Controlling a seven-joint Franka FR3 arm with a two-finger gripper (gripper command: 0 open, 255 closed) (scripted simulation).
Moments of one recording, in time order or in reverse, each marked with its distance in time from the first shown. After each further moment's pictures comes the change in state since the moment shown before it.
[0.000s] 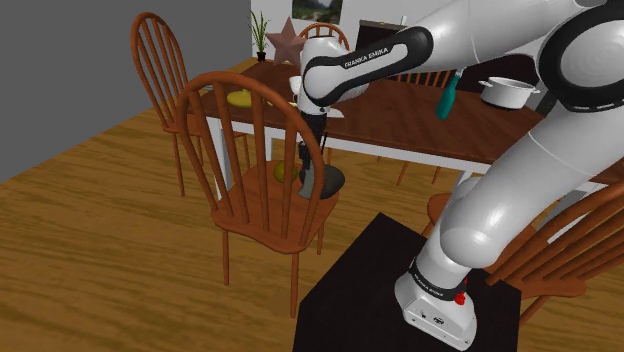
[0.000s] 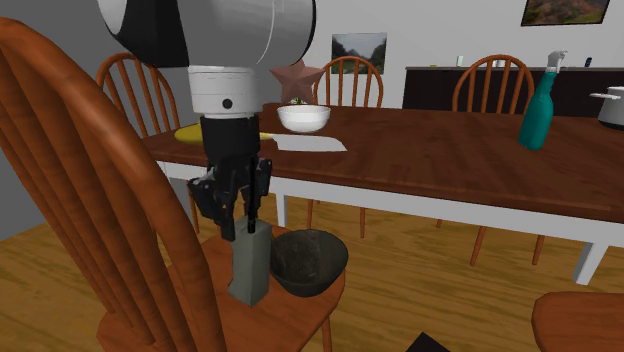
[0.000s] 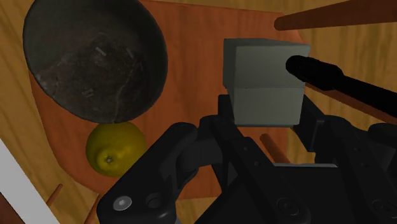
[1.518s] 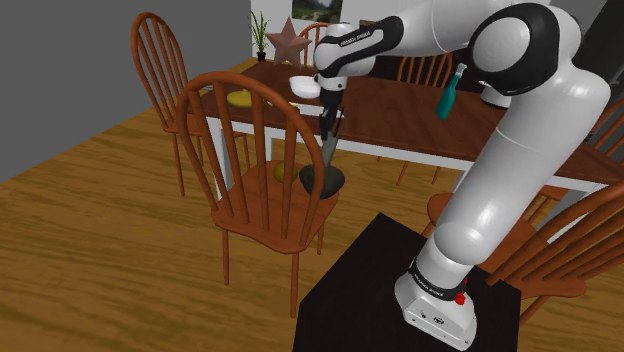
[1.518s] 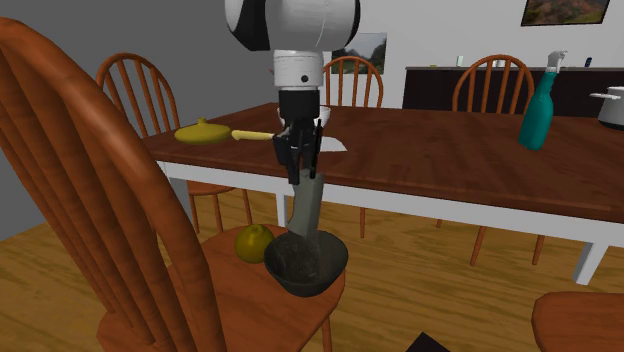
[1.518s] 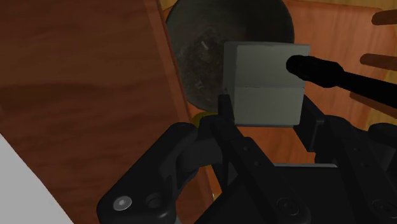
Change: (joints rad) arm -0.129 0.231 -0.186 0.308 -0.015 -0.089 -0.308
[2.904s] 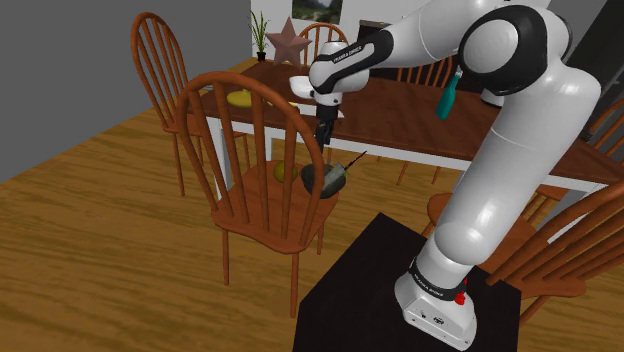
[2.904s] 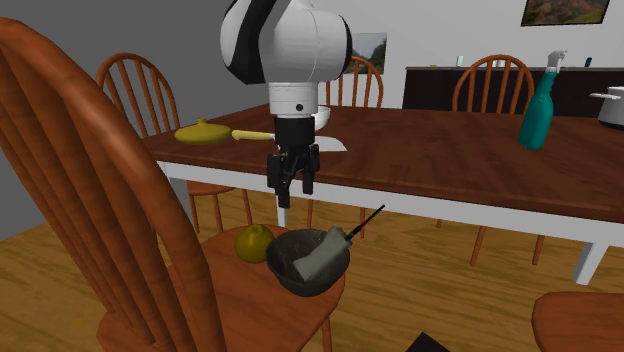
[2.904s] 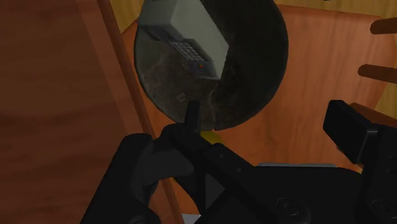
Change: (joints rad) arm 0.010 0.039 0.010 -0.070 0.025 0.068 -0.009
